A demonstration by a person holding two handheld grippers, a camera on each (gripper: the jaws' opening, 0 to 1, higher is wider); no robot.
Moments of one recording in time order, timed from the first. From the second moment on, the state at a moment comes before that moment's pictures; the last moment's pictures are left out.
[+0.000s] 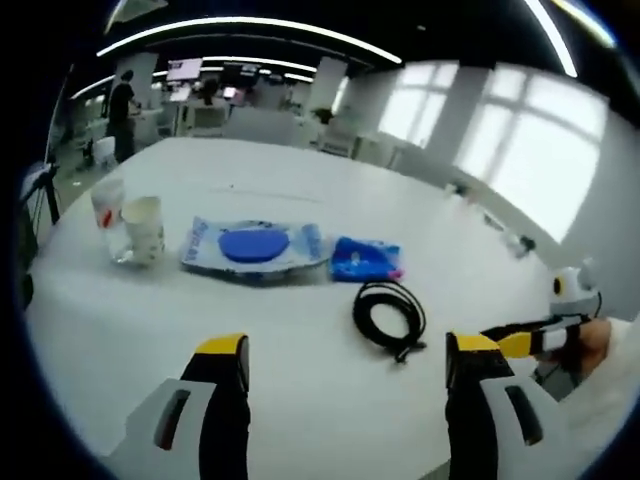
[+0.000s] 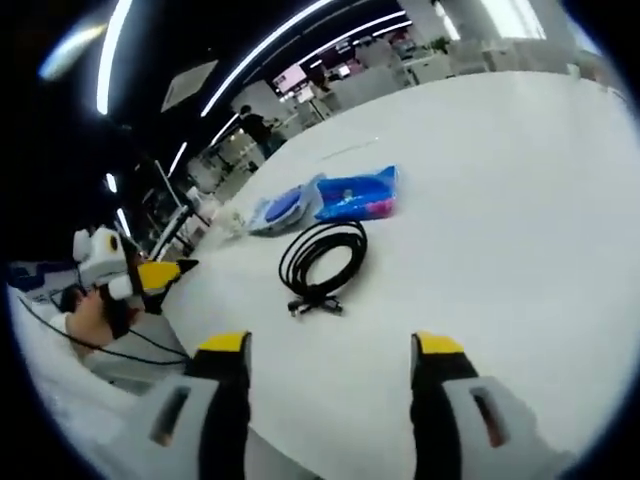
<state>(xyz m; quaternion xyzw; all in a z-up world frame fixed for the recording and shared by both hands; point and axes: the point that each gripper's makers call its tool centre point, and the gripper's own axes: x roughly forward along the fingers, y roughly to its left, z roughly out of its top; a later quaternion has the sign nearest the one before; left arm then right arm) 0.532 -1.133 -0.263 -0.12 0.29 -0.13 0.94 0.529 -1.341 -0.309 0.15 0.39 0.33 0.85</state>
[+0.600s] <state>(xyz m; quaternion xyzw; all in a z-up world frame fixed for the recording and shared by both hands) 0.509 -1.042 -0.254 -0.07 0.28 -0.18 0.94 0.518 -1.290 -0.289 0.12 0.36 0.31 0.87</state>
